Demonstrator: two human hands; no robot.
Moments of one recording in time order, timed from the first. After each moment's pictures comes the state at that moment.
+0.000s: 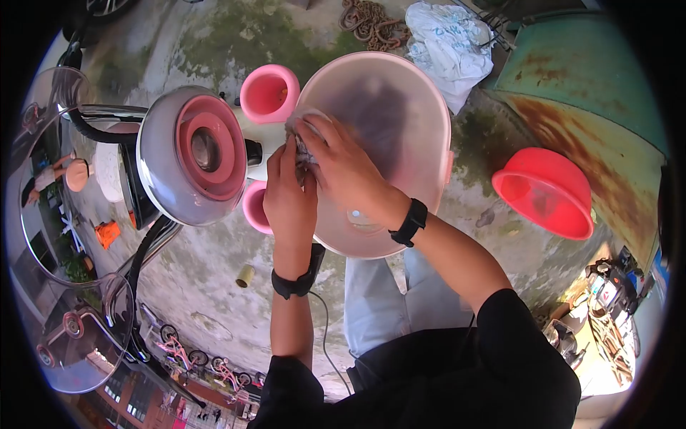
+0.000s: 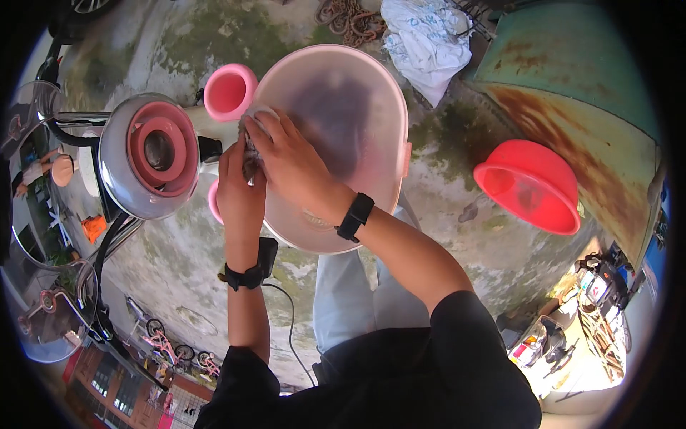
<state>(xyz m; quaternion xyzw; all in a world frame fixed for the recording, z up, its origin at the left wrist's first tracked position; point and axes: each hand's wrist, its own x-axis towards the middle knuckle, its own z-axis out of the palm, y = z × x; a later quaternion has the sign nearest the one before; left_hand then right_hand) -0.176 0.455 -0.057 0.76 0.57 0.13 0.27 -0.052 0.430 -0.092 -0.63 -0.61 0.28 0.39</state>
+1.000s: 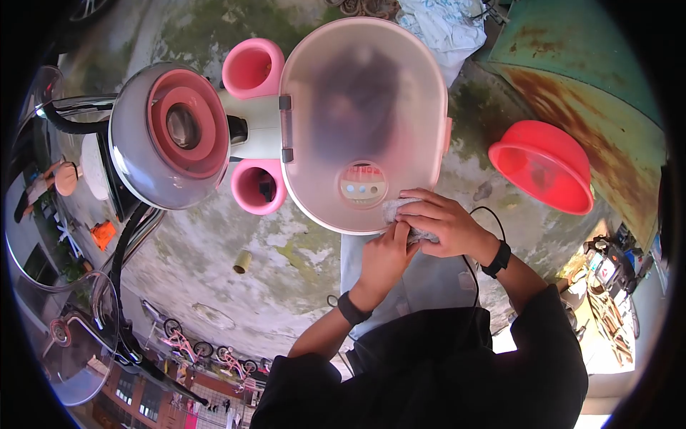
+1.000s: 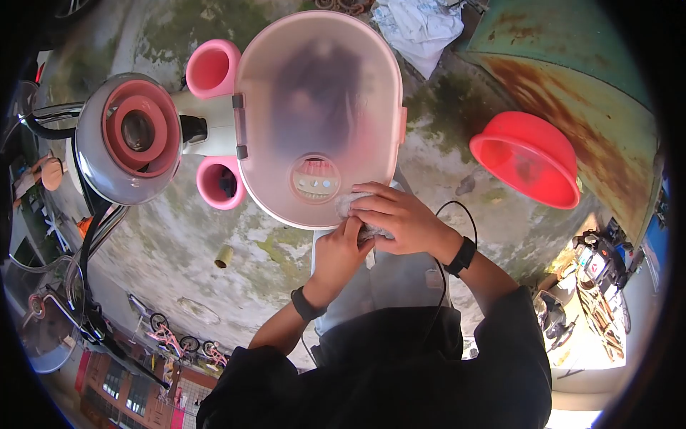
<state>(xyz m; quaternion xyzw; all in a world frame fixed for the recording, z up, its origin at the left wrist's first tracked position) -0.165 0.265 -0.053 0.80 0.41 -0.01 0.44 0.034 0.240 -0.063 -0.52 -0.69 0.43 0.26</state>
